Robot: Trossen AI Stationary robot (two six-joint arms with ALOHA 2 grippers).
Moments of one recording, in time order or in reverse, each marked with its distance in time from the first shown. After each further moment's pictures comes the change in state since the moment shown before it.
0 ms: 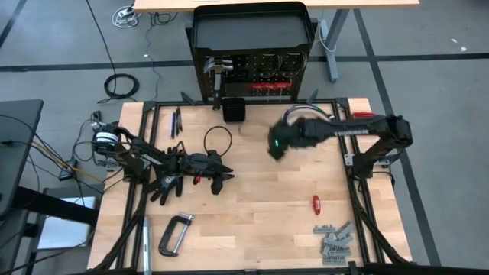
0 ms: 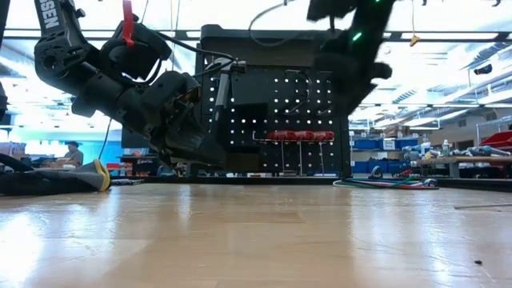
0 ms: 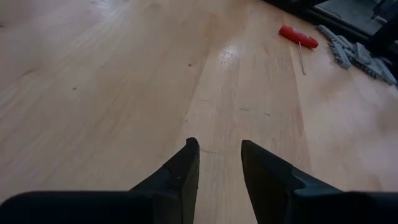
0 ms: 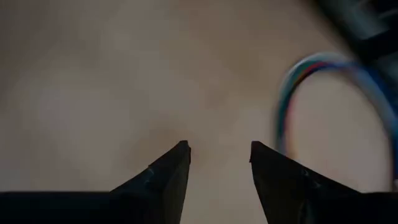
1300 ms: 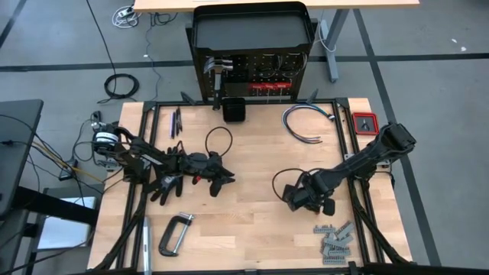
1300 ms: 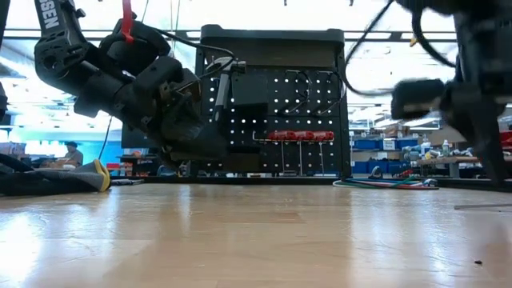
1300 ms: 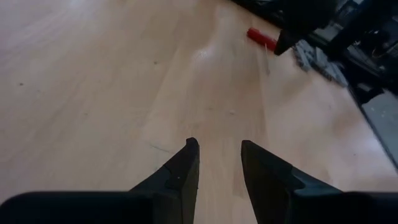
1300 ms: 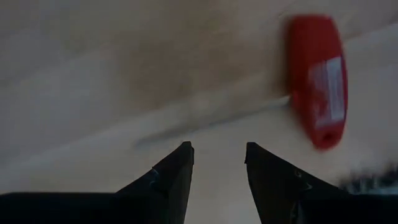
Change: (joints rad) left arm -0.001 0.000 0.000 0.036 0.114 -0.043; right arm 0.498 0.035 -0.354 0.258 -0.548 1.788
